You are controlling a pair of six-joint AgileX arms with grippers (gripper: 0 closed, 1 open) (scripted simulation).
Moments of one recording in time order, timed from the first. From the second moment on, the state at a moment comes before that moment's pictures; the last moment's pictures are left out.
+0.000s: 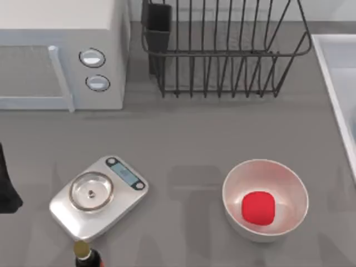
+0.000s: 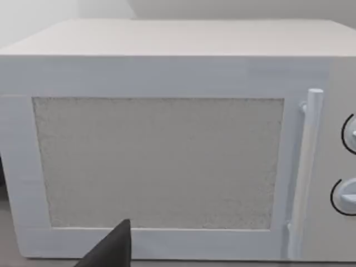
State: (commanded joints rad) left arm 0.00 0.00 0.00 0.00 0.00 0.00; right arm 0.00 0.00 0.00 0.00 0.00 0.00
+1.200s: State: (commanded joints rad) left arm 0.00 0.00 0.00 0.00 0.00 0.00; right arm -0.18 1.29 1.07 -0.50 -0.01 -0.17
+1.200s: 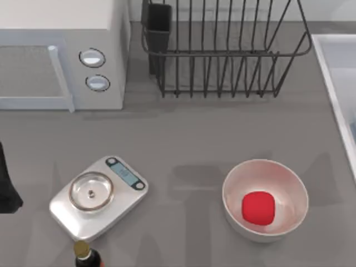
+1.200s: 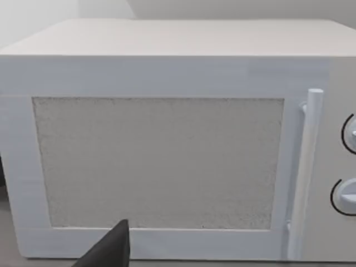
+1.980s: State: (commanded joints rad) left arm 0.00 0.00 0.00 0.00 0.00 0.00; right arm -0.24 2.02 1.83 -0.83 -0.01 -0.33
